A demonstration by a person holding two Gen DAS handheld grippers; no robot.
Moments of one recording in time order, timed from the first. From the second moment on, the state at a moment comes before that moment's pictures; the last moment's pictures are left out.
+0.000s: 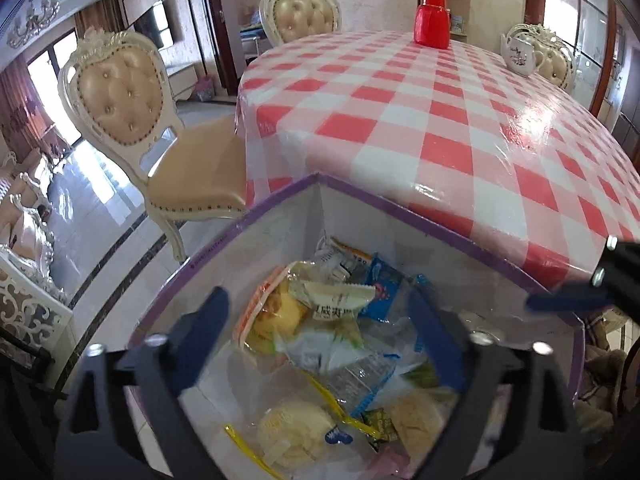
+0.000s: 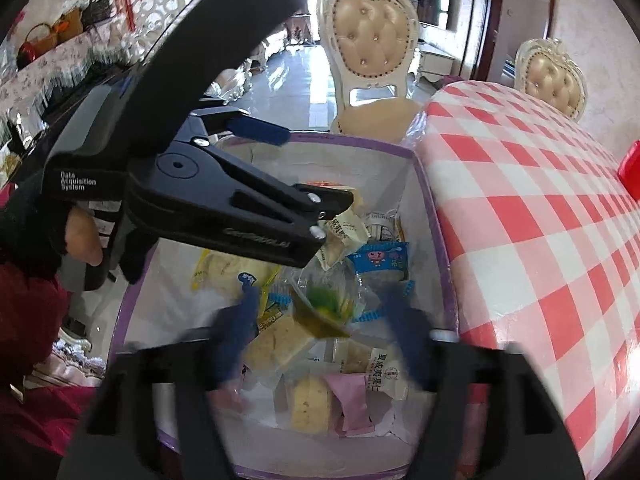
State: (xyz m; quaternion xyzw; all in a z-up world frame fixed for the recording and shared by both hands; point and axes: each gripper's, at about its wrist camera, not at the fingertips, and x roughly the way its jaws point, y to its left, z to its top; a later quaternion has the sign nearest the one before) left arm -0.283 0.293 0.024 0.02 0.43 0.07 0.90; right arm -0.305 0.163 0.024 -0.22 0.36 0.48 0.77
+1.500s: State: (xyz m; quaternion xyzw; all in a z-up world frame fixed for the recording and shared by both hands) left arm -0.275 0.293 0.013 0.03 0.46 0.18 0.87; right arm -0.283 0.132 0.007 -0.22 0.43 0.41 0.77
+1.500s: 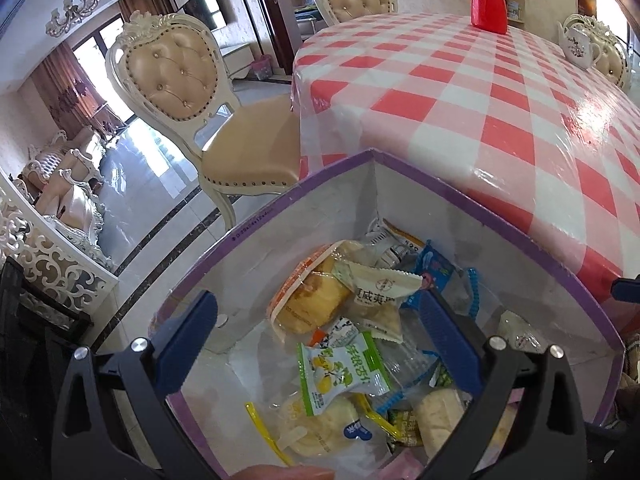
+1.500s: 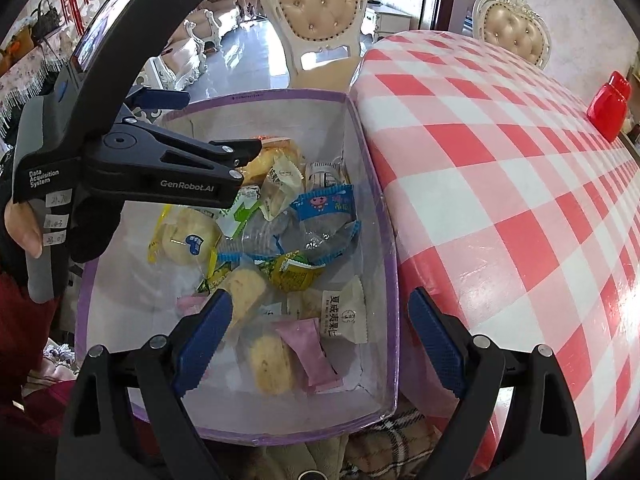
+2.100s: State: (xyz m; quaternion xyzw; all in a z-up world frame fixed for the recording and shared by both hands) left arm -0.274 0.293 0.008 0.03 0.47 0.17 0.86; right arm -0.285 0.133 0.003 -0.23 0.44 0.41 0.77
